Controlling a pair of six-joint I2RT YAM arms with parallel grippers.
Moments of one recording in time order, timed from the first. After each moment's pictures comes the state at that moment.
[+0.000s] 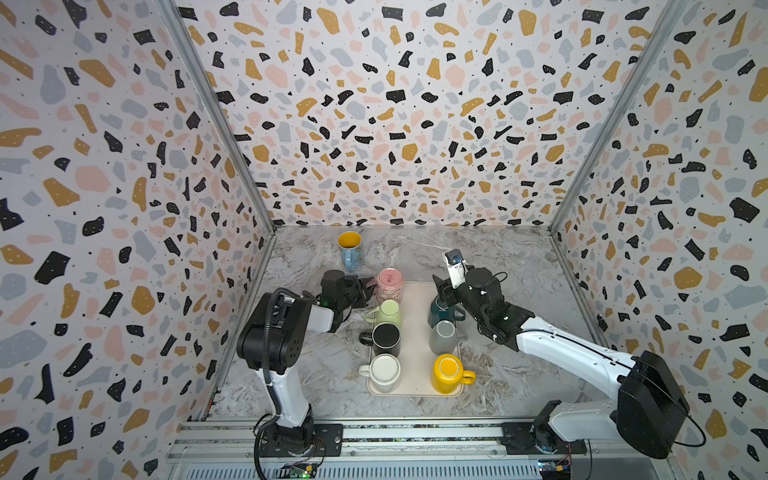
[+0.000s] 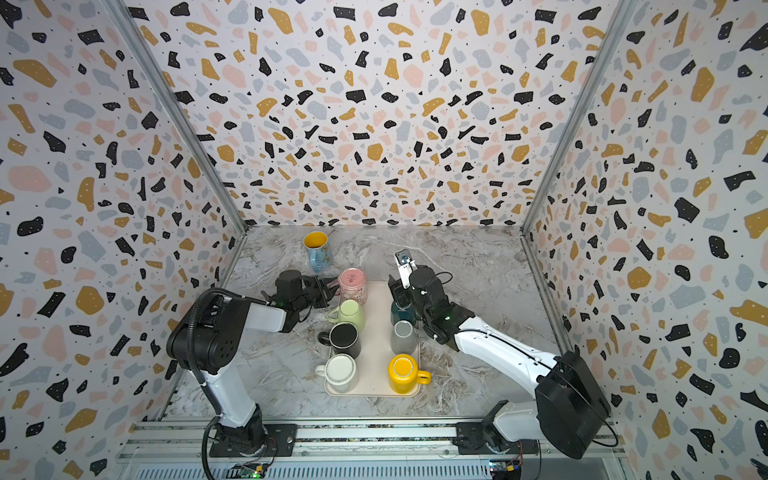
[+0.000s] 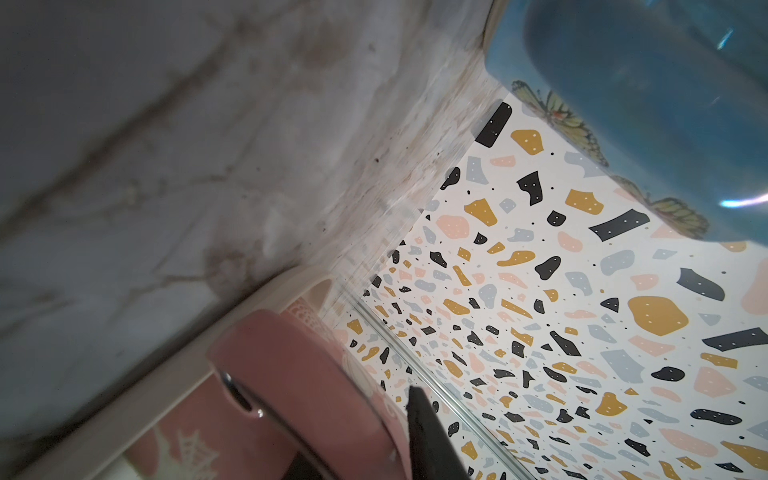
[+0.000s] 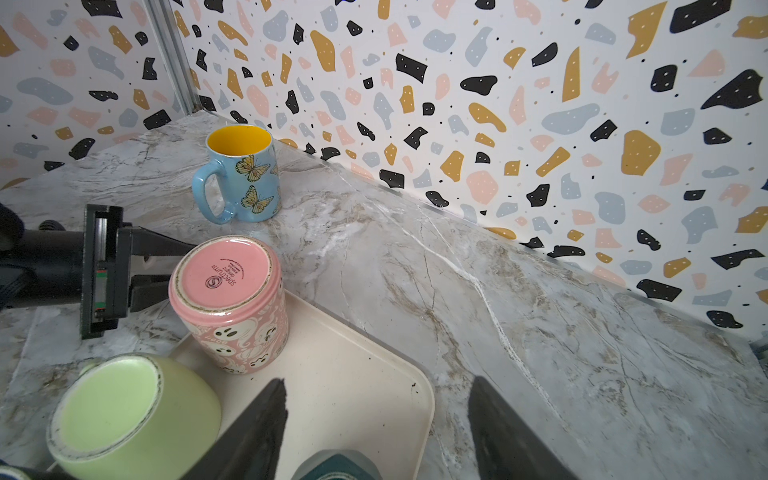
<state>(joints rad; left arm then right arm) -0.20 1.85 0.72 0.71 0.43 -2.05 0.73 1.33 0.87 0.13 0.28 -0.03</state>
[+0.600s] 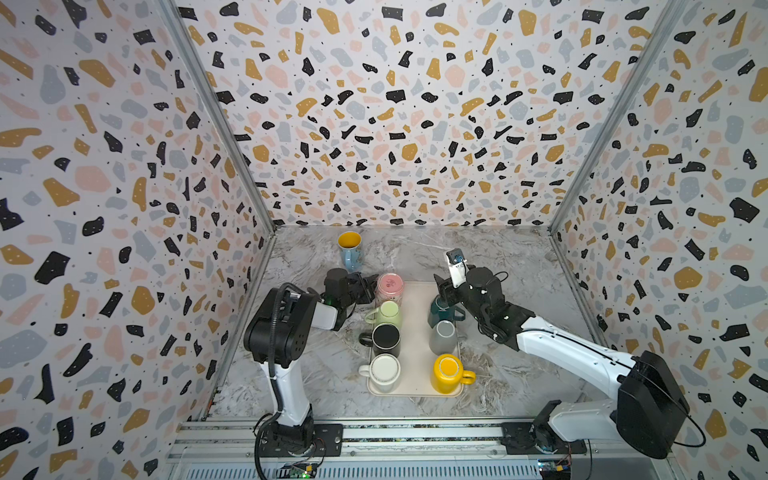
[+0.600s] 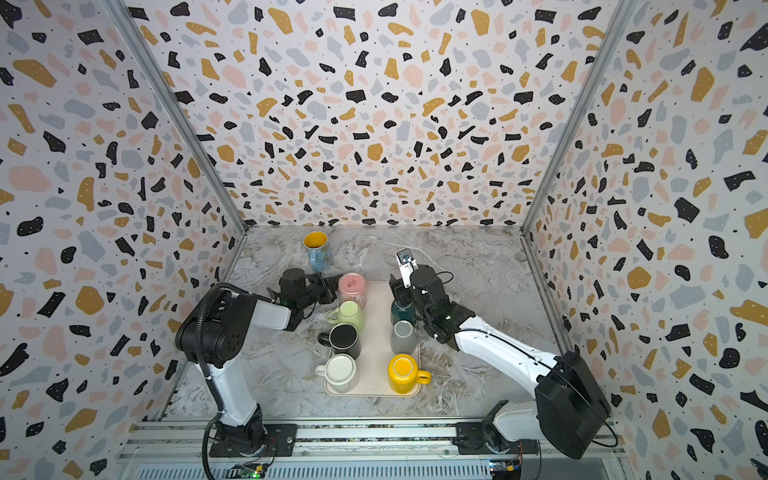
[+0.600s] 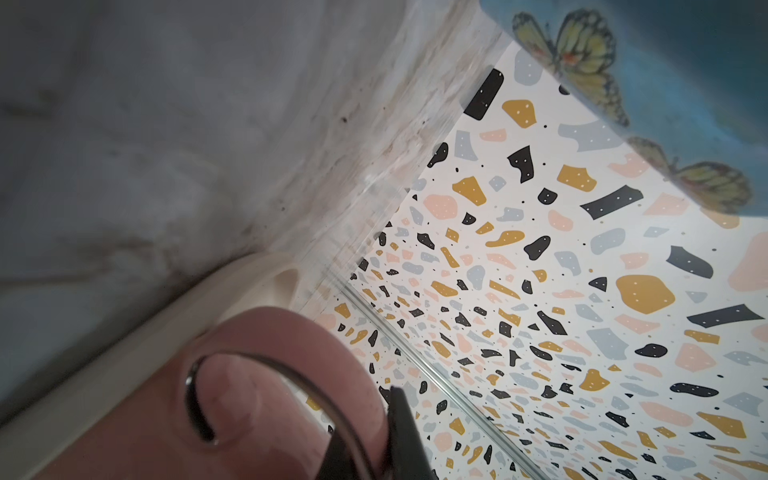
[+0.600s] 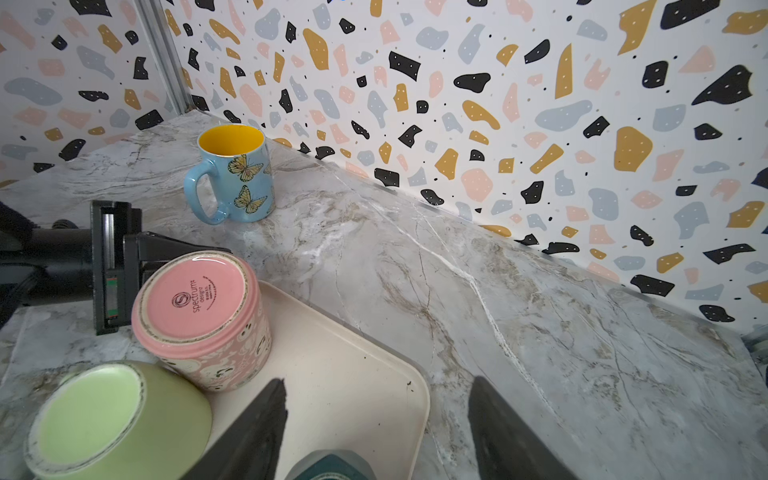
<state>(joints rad) -0.22 1.92 0.76 0.81 0.44 -2.08 0.72 1.33 0.87 0.12 0.29 -0.03</state>
